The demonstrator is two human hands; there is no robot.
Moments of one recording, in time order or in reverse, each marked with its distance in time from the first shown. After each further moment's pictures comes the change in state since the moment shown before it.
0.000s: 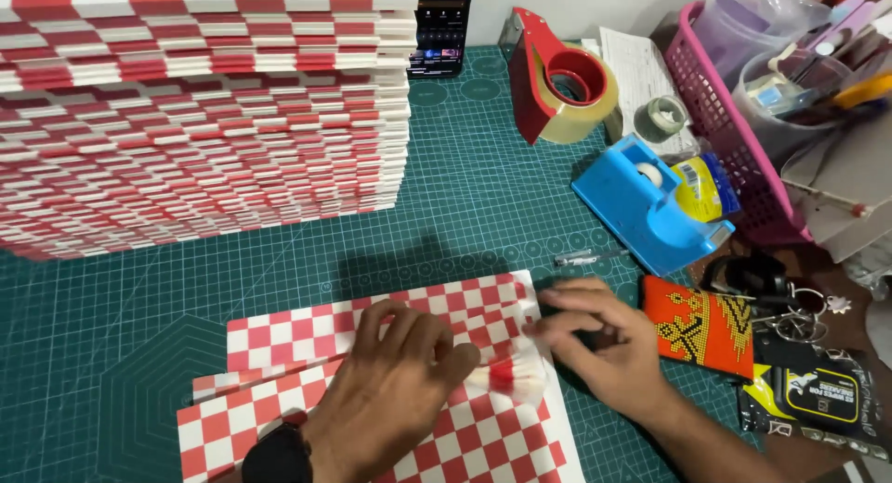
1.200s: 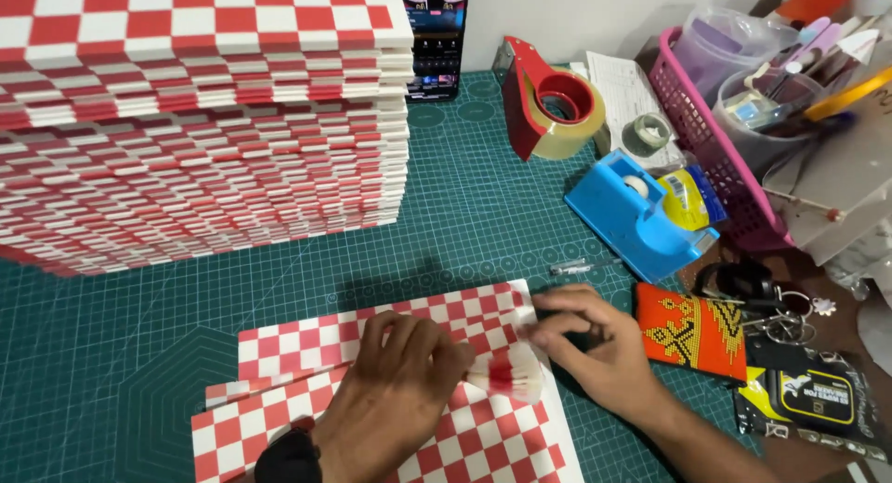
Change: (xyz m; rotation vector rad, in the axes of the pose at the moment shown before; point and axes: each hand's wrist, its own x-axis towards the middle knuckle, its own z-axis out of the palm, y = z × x) left_hand 0.001 0.002 0.000 0.174 0.172 0.048; right_hand 0.008 -0.012 0.001 0.019 -0.037 0.165
